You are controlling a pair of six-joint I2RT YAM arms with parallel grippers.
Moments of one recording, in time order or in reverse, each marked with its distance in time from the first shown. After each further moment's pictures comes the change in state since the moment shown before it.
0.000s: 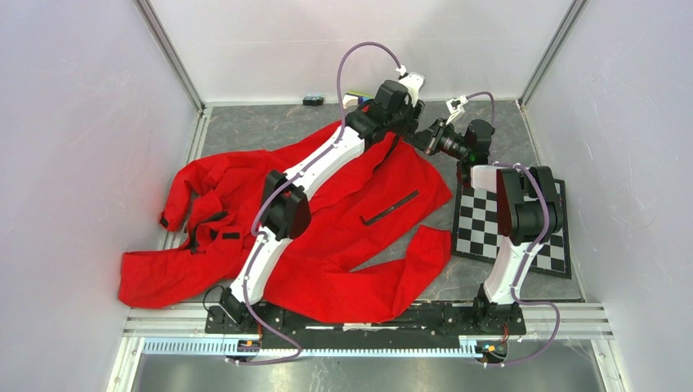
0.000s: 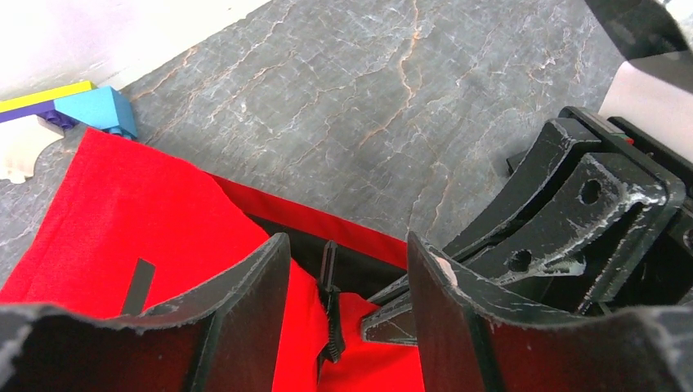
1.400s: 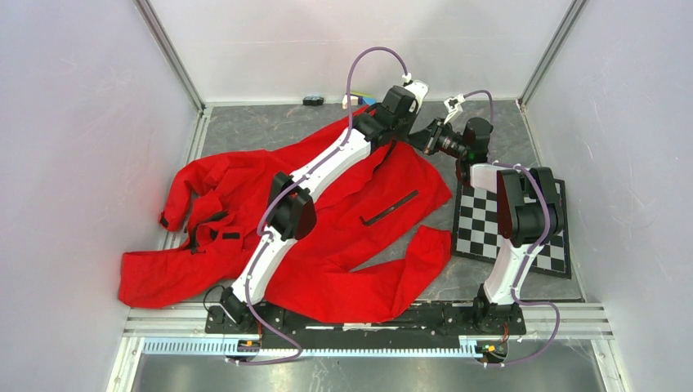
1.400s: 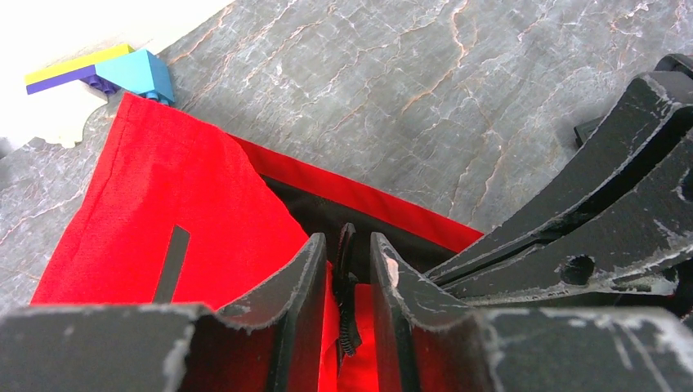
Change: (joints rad) left arm -0.030 0.061 0.084 -0.122 -0.127 0.064; right arm 0.011 -0.019 0.012 -0.063 0.010 -0.036
